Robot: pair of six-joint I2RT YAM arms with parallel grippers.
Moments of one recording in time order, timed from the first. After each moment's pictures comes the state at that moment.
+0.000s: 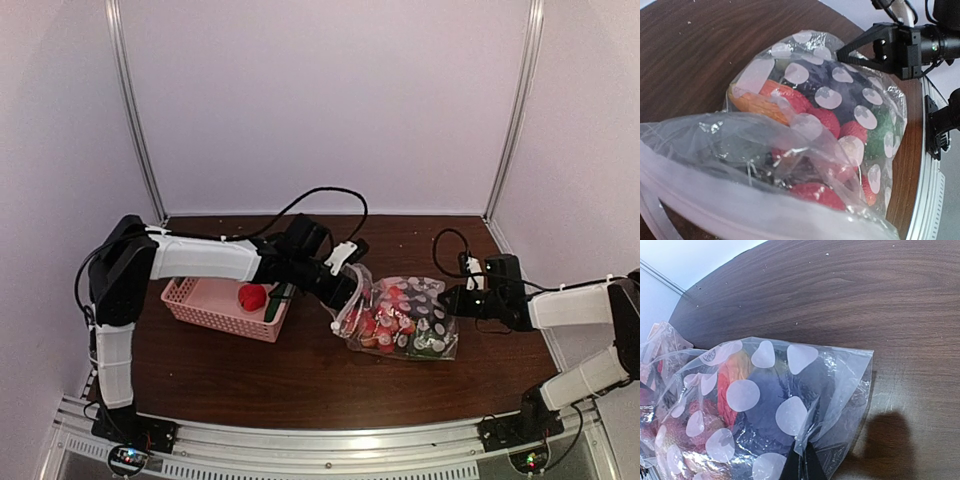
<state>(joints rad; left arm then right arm) -0.89 2.06 1.47 -0.16 0.44 -0.13 0.26 1.33 0.44 0.25 -0.28 0.41</state>
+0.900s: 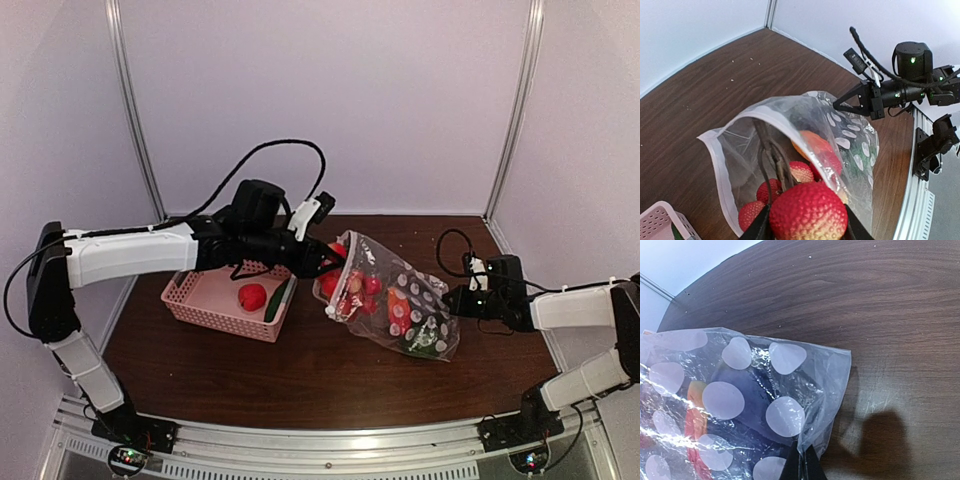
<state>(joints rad) -0.86 1.70 1.31 -0.13 0.32 -0.14 0.25 1.31 0.43 0.22 -0.22 0.42</state>
